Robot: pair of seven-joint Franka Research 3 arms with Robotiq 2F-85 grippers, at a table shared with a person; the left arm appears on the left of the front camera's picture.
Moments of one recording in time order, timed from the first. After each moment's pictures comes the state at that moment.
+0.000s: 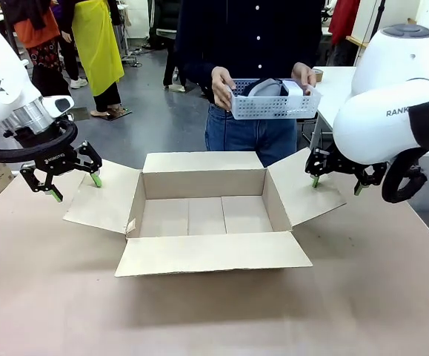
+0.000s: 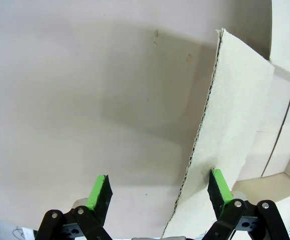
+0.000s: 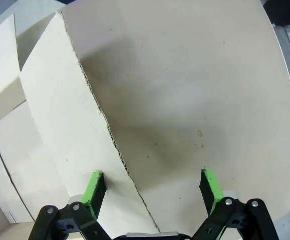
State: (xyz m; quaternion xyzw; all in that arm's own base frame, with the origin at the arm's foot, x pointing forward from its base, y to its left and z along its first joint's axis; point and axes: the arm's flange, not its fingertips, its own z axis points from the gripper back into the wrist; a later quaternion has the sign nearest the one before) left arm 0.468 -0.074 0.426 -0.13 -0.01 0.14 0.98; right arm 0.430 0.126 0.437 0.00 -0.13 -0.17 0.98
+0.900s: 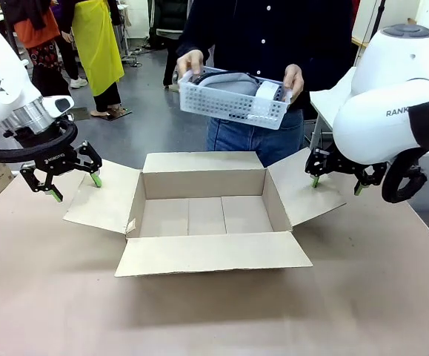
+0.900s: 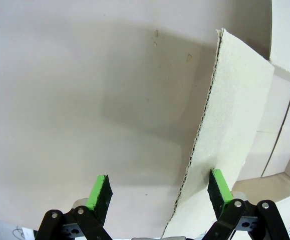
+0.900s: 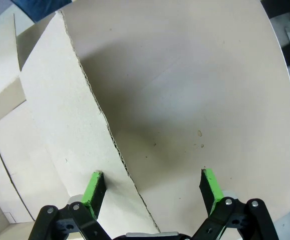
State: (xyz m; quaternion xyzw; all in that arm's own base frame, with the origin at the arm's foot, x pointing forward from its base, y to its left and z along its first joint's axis) left arm 0.468 -0.074 0.426 -0.13 -0.01 0.14 0.98; right arm 0.430 0.126 0.437 0.00 -0.13 -0.17 0.98
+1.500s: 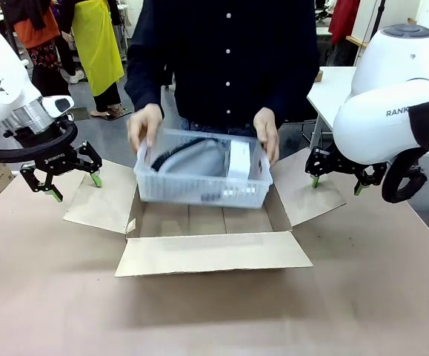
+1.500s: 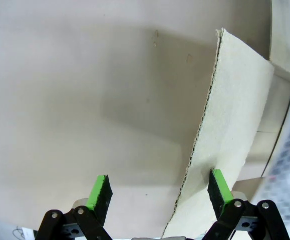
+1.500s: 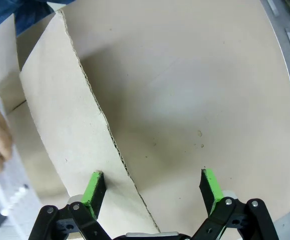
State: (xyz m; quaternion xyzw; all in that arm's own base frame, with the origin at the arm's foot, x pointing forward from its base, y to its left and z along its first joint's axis) left arm 0.468 -0.074 0.426 -0.13 -0.01 0.14 0.98; right arm 0.430 0.126 0.437 0.00 -0.13 -0.17 0.98
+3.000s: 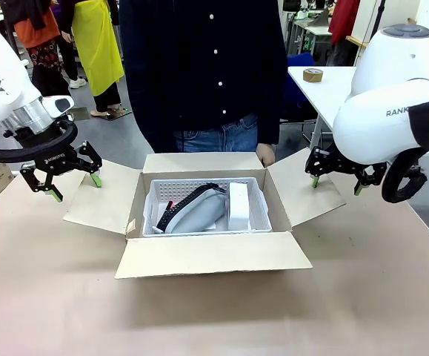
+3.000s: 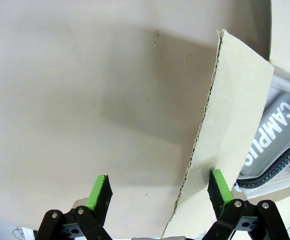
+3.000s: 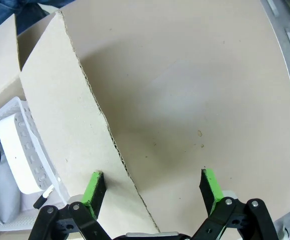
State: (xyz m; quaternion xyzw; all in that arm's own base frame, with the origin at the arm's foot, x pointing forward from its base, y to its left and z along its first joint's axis) left arm 0.468 -0.074 0.426 -0.13 -0.01 0.14 0.98; right arm 0.430 0.126 0.437 0.00 -0.13 -0.17 0.98
